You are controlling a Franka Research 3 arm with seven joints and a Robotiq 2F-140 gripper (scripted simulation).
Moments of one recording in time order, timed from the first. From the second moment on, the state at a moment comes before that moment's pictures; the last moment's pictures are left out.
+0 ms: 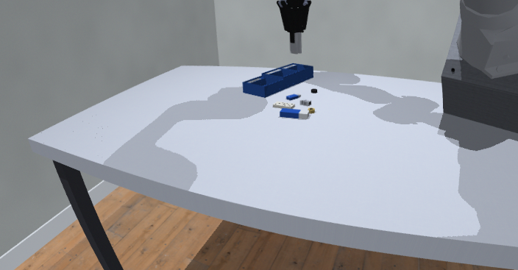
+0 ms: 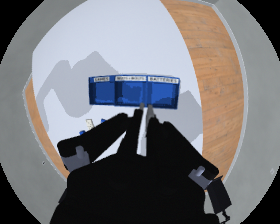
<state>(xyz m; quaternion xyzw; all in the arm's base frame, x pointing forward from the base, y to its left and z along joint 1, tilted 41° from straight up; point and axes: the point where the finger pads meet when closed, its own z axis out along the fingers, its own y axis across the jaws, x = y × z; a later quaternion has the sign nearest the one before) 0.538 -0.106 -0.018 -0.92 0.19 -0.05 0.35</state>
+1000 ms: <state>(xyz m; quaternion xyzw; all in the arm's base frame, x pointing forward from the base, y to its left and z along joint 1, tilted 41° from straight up) 0.570 -0.111 -0.097 -0.91 0.21 -0.03 0.35</state>
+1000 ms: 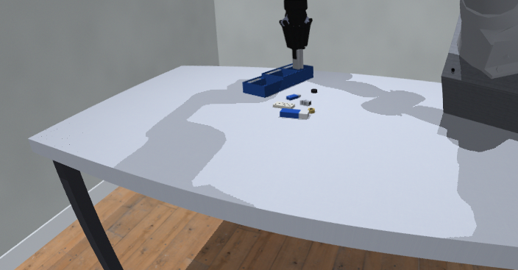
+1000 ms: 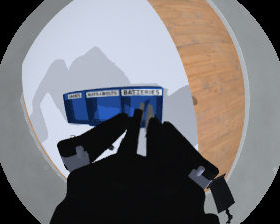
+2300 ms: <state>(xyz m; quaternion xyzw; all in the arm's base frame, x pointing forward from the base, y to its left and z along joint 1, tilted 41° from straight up) 0.576 -0.102 -0.109 -0.91 0.21 -0.03 0.35</state>
